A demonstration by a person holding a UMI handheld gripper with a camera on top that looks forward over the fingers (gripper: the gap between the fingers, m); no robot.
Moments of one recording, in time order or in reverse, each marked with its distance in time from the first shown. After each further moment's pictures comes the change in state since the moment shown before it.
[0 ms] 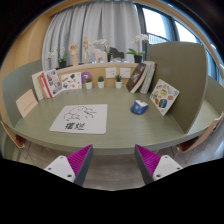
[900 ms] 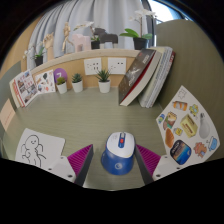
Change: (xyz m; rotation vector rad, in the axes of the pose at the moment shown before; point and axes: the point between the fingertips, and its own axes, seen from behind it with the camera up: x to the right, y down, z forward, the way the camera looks) arm 0.107 -0.125 0.263 -0.102 -0.046 -0.042
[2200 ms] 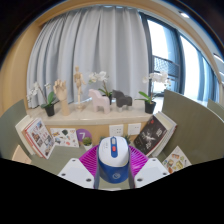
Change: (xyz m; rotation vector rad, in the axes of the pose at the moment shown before) arm -0.165 -0.255 -0.148 0.294 0.132 0.077
